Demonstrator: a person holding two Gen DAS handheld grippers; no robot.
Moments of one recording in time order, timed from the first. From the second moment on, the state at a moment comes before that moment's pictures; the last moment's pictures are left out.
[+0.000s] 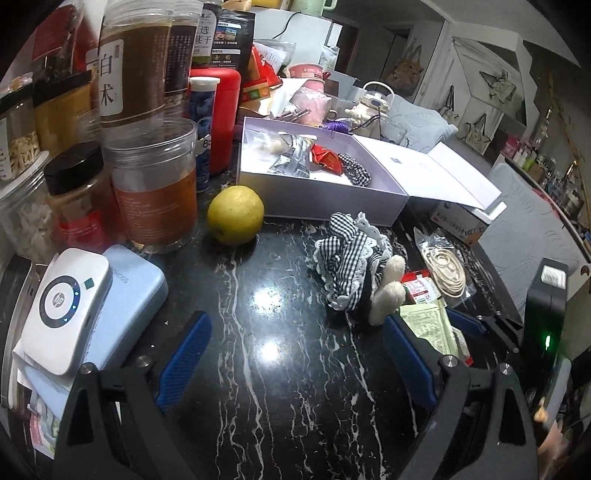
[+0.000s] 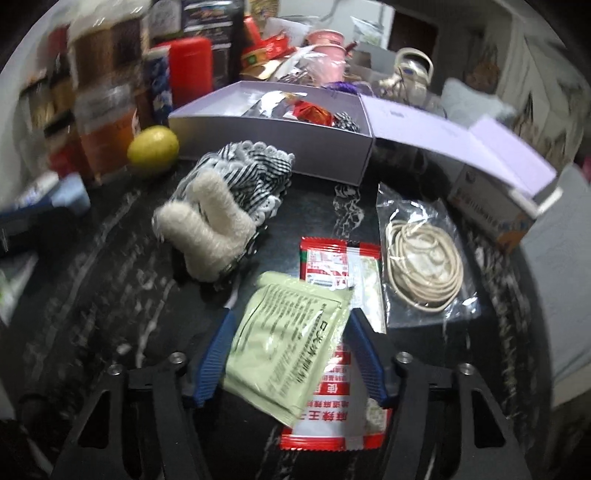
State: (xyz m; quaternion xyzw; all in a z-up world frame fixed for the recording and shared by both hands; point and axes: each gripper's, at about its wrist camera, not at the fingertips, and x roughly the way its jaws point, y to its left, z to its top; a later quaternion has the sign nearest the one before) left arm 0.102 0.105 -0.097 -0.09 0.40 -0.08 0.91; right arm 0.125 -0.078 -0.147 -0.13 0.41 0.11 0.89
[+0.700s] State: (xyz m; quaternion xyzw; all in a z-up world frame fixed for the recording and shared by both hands) left arm 0.112 0.040 -0.099 -0.07 0.41 -0.13 0.90; right arm 0.099 -0.165 -0.123 -0.04 0.39 0.10 0.92
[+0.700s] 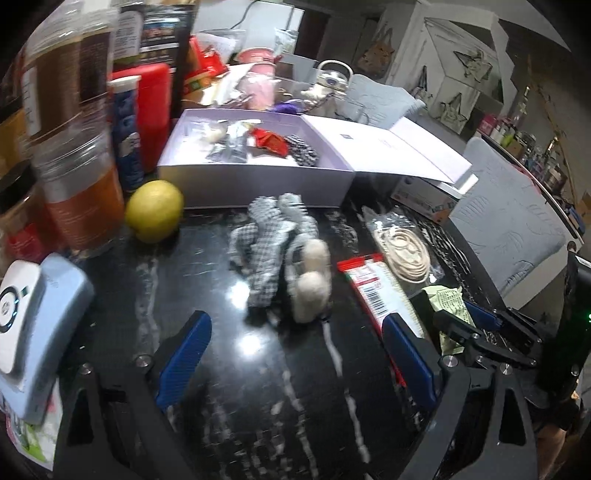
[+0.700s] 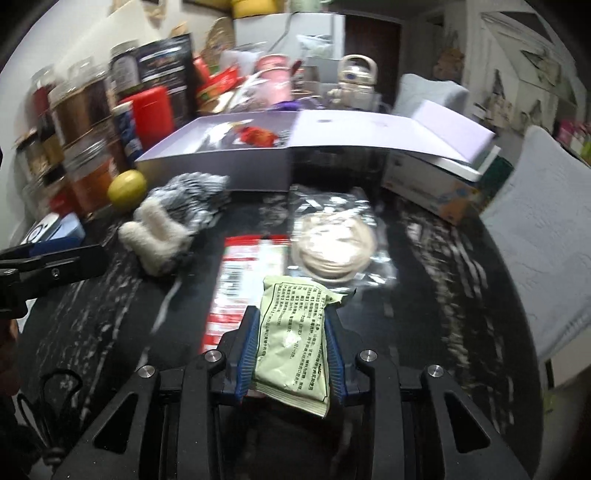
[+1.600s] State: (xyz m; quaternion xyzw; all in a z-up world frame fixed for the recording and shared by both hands) left arm 0.214 0.008 -0.143 -0.02 0.45 -0.10 0.89; right arm 0.114 -0.202 -0.129 0.02 0.38 0.12 0.92
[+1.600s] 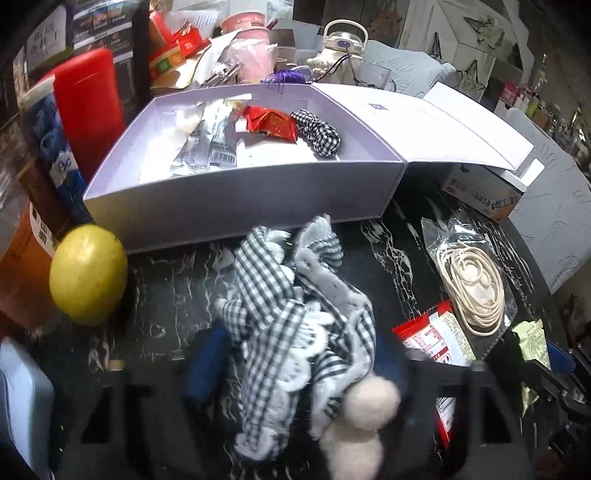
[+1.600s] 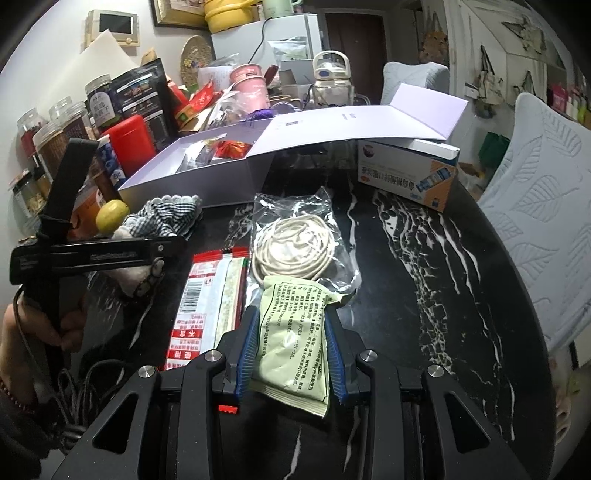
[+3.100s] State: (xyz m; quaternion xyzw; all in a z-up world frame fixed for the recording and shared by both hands) left arm 0.043 0.035 -0.055 -0.07 0.35 -0.18 0.92; right arm 0.011 -0.159 -0.076 0.03 0.32 0.19 0.93
